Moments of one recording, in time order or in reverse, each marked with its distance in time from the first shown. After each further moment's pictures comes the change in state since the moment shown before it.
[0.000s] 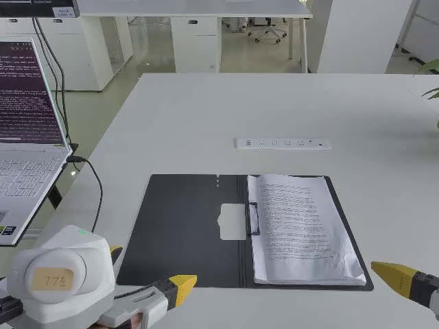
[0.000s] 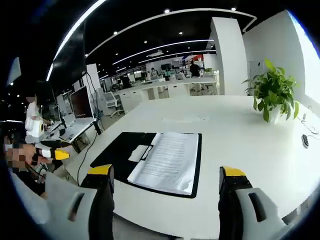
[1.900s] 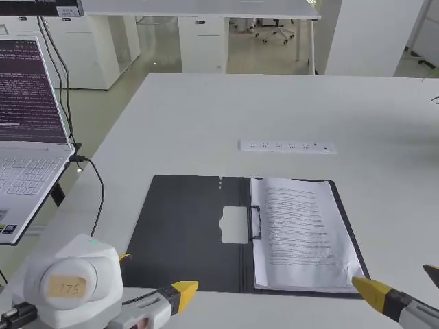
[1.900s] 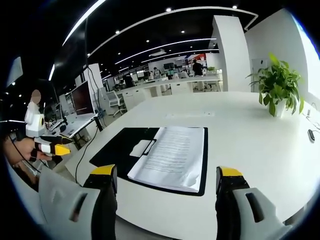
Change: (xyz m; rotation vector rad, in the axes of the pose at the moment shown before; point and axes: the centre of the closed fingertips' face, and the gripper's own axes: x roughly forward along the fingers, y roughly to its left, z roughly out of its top) left arm 0.002 -0.005 -0.010 0.009 0.028 -0.022; right arm -0.003 0.020 -0.010 -0.008 0.032 0.046
